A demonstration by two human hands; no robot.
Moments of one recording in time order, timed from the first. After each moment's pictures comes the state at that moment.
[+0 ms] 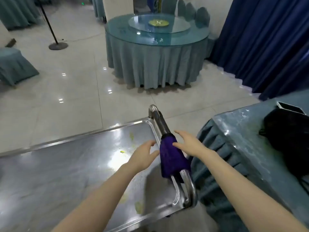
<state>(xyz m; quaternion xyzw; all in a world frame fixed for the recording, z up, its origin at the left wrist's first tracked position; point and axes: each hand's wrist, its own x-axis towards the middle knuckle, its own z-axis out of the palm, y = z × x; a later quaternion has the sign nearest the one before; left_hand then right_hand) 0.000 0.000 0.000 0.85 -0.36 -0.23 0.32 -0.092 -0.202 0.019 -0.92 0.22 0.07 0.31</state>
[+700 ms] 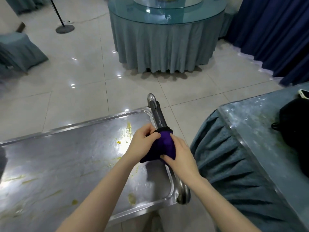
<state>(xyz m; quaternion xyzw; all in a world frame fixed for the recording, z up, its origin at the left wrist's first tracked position) -0.017 -0.038 0.036 0.76 -0.22 -0.25 0.56 -0.143 -0.147 0.011 -0.89 0.25 -0.04 0.39</state>
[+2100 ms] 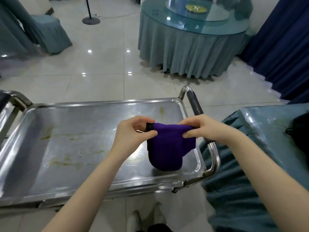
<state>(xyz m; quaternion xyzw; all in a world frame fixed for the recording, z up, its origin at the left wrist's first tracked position) -0.050 0.191 0.092 0.74 -0.16 -0.11 0.64 -0.120 -0.058 0.138 -0.82 0.06 0.21 0.53</state>
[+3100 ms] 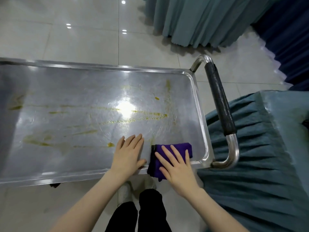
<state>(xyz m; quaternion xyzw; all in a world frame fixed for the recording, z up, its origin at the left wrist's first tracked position) -0.070 0.222 -0.114 0.93 -0.33 -0.12 0.10 -0.196 0.037 -0.096 -0.99 0.01 0.16 0.03</state>
